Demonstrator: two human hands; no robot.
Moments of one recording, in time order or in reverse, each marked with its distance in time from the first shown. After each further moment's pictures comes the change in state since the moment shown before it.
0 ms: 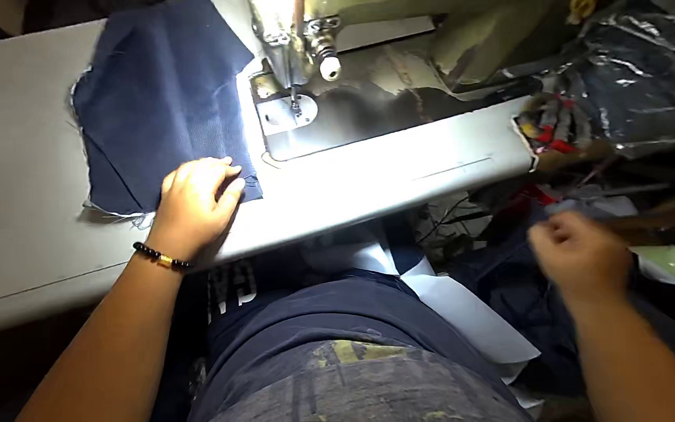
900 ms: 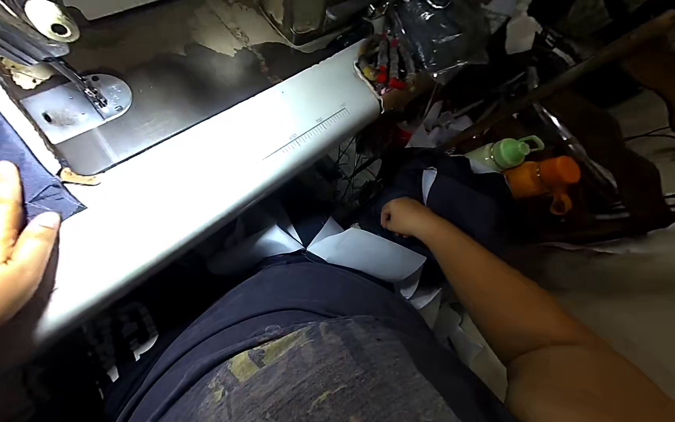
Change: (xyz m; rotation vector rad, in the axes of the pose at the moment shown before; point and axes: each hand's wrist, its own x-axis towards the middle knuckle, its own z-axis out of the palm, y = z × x) left_hand 0.008 -0.045 0.047 0.002 -0.098 0.035; right_hand -0.036 0.039 0.060 -0.120 -0.961 0.402
